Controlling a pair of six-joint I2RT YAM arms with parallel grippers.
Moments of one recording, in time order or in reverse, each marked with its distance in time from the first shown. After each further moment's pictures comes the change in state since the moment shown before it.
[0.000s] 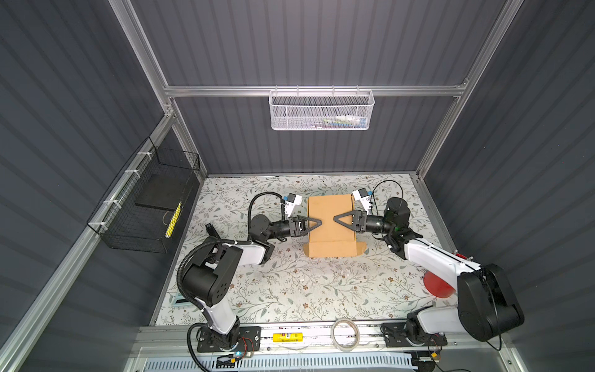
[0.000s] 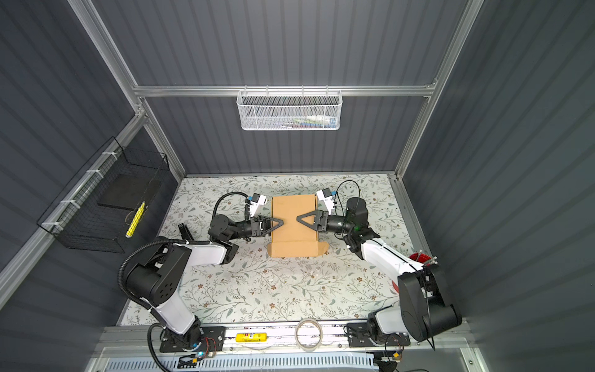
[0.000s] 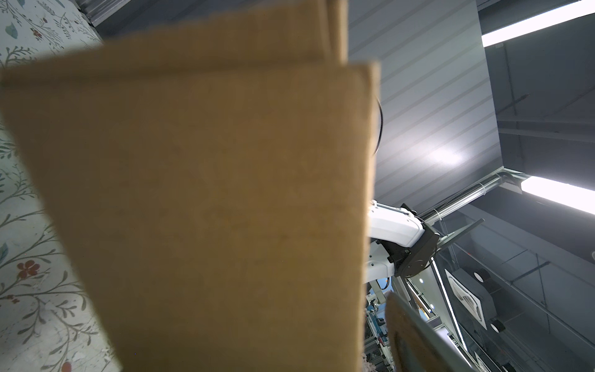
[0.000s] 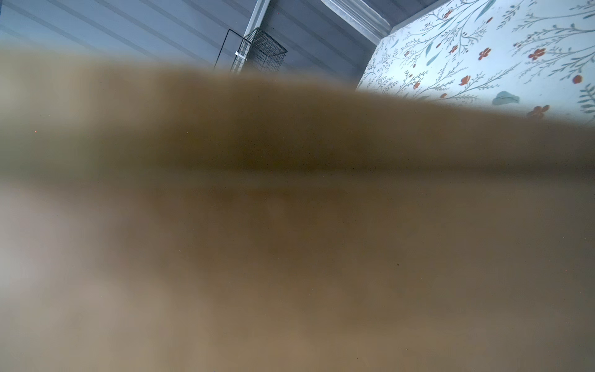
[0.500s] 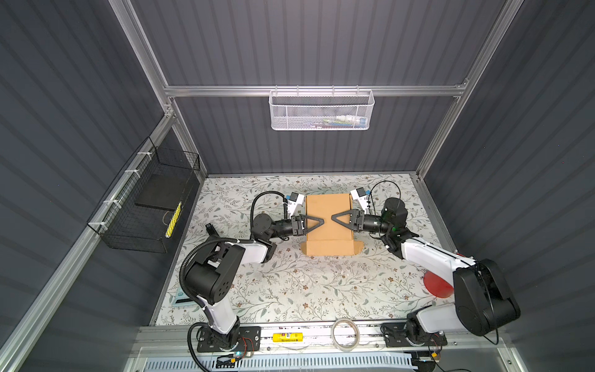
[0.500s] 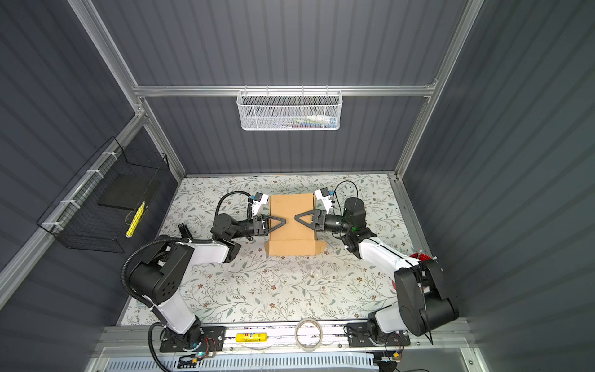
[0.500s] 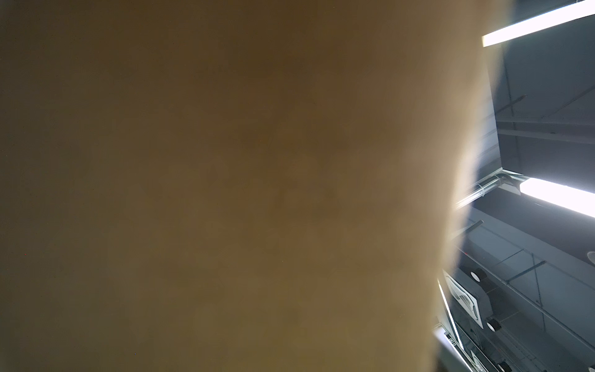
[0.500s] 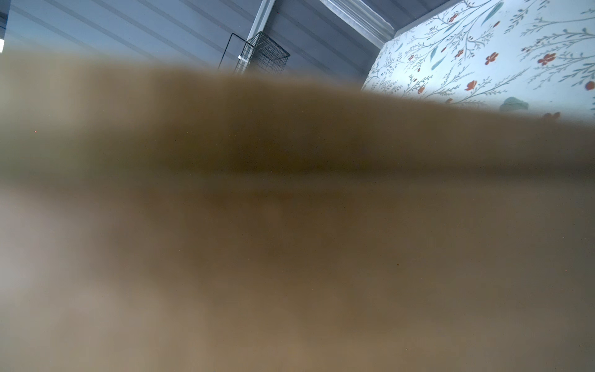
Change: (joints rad) left arm -0.015 0.018 0.026 -0.002 -0.015 -0.009; right arm 0.023 0.032 0.000 0.070 0.018 0.029
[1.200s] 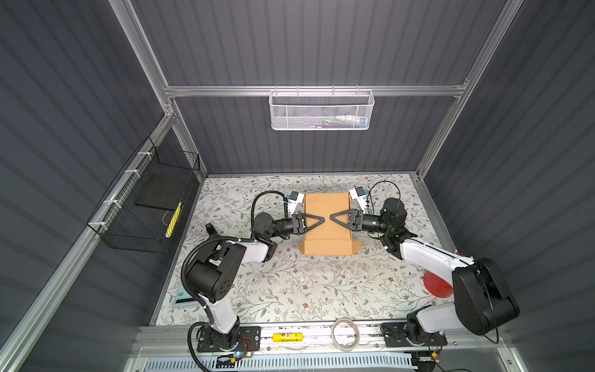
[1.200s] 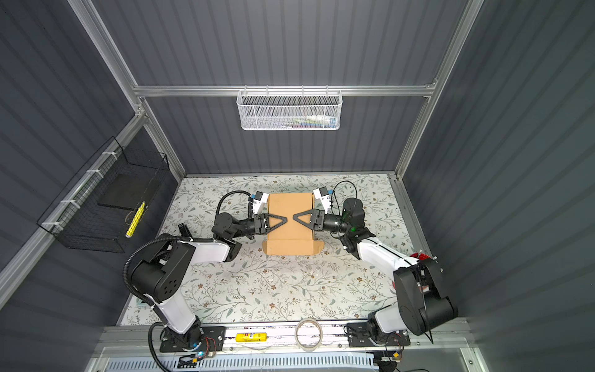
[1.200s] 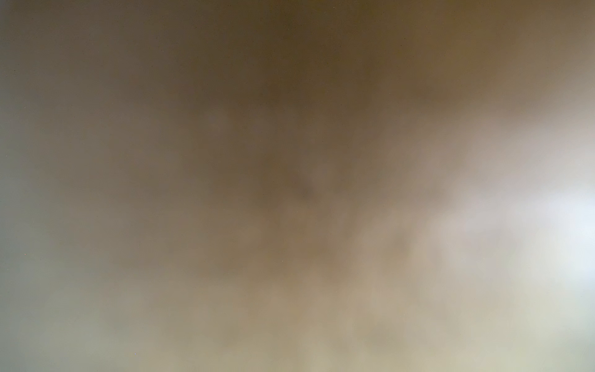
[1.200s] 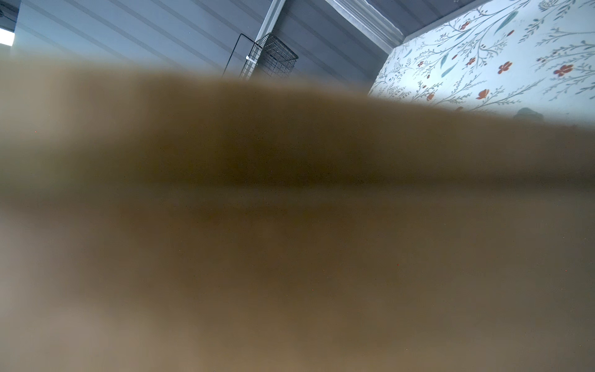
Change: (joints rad) left arm 0.000 0.016 0.016 -0.001 -0.019 -0.011; right arm 0.016 0.004 0.000 0.041 0.009 0.008
